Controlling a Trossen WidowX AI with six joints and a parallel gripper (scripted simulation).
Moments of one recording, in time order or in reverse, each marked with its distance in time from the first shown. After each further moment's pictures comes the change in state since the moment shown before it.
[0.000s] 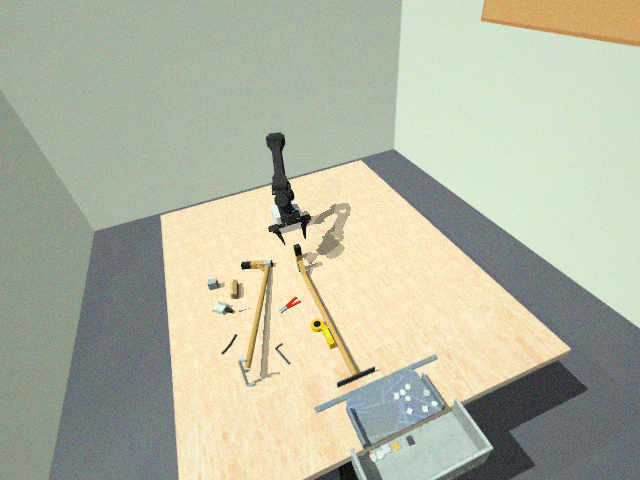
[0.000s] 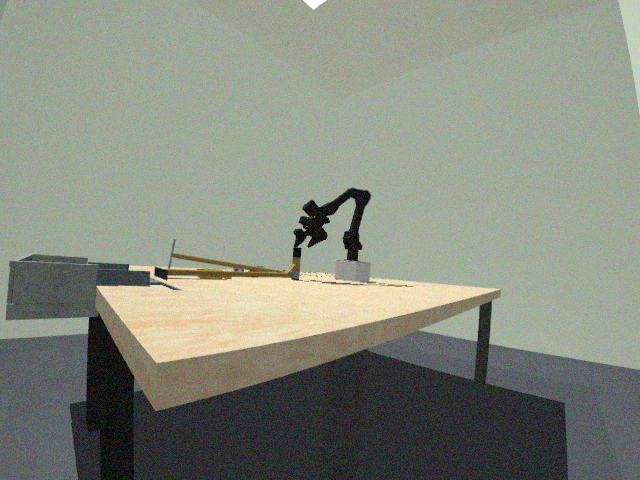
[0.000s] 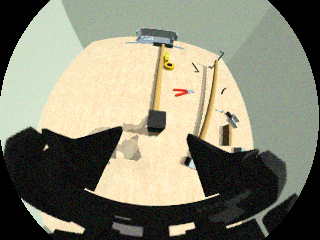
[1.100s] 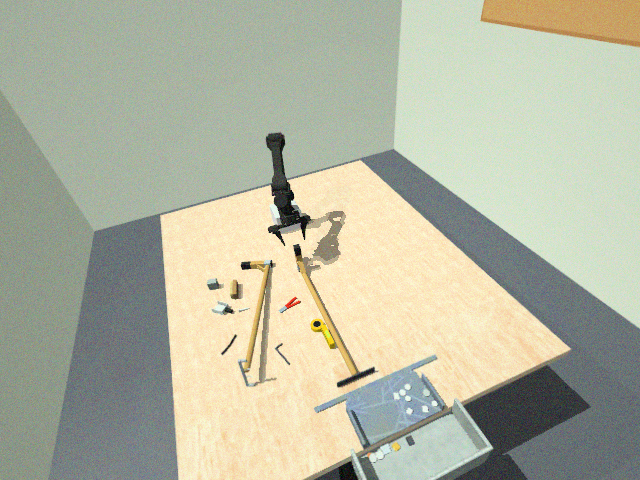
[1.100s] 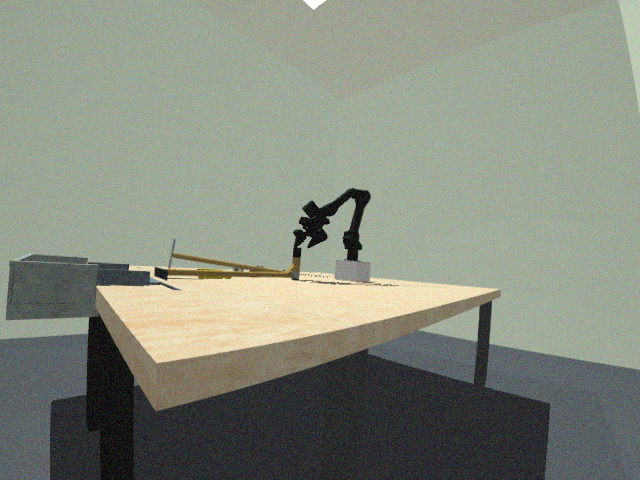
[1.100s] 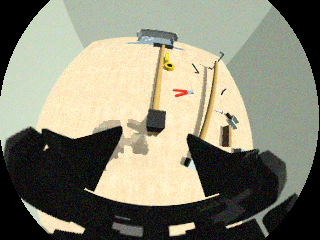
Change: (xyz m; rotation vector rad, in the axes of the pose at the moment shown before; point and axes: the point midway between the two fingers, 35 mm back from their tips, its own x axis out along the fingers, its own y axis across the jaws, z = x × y) arm 0.002 -0.001 -0.003 -0.011 -0.009 0.000
